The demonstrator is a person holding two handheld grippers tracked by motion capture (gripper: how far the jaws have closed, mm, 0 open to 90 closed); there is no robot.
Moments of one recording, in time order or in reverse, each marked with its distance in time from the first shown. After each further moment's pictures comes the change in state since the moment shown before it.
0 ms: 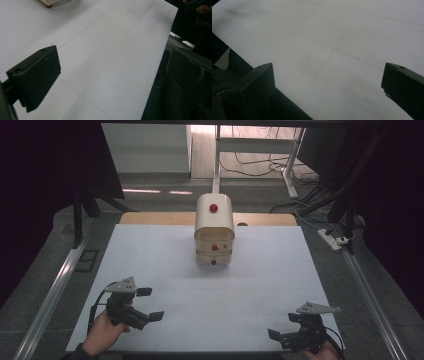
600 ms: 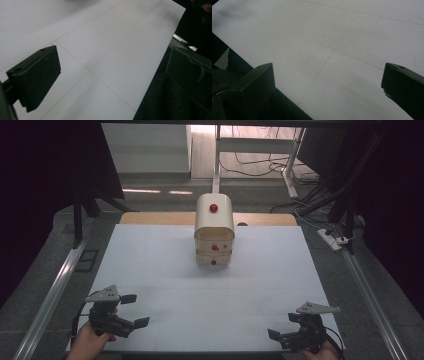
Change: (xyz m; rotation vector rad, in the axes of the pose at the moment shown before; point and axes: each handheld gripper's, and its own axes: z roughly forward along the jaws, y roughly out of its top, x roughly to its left) left arm 0.001 -0.032 -0.029 -0.020 0.058 -0.059; right arm 0.000 0.000 0.000 0.004 -0.002 -0.002
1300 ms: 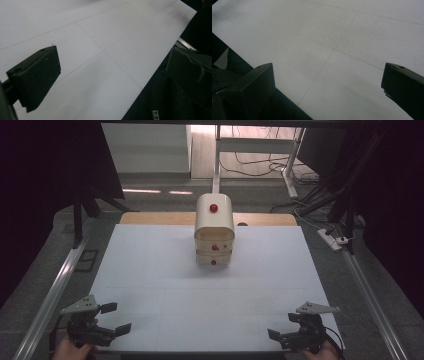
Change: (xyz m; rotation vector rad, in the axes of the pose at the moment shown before) left arm 0.005 -0.035 -0.035 -0.020 0.080 -0.073; right arm 0.000 0.000 0.000 0.002 -0.002 0.001
